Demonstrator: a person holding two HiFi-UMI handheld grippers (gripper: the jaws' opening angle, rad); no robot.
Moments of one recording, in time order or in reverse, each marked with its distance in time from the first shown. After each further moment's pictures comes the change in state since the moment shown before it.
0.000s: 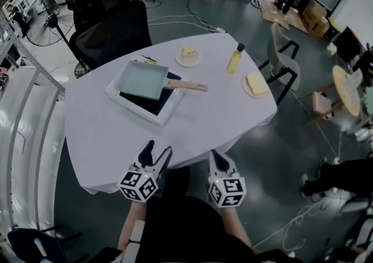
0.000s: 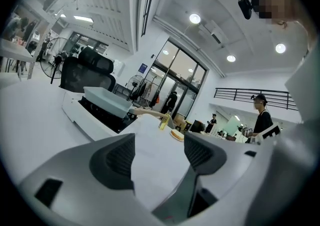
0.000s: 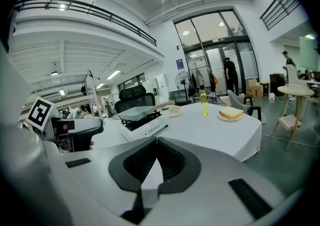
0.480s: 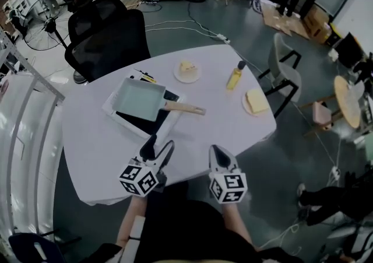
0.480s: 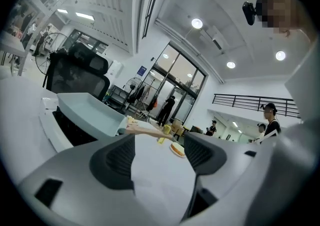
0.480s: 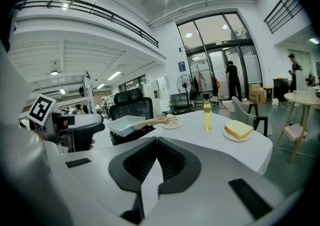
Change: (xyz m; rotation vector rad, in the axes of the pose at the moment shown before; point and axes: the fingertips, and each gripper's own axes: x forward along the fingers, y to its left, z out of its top) left arm 0.091 0.013 0.075 -0.036 -0.047 -0.041; right arm 0.075 -0.039 0.080 -0.028 -0.029 0.009
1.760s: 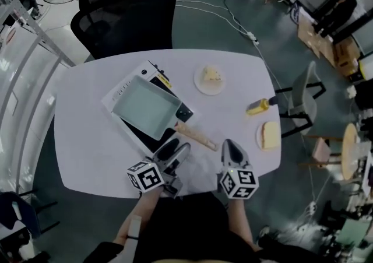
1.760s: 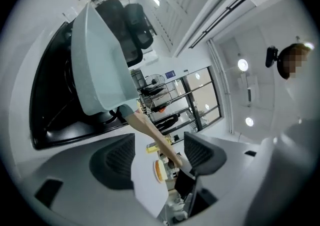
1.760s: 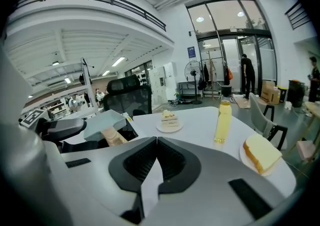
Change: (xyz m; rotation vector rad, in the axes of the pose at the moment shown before) left arm 0.117 0.052 -0.010 -0.666 -0.099 -0.054; right arm 0.165 -0.069 0.044 -0.066 0.159 0.087
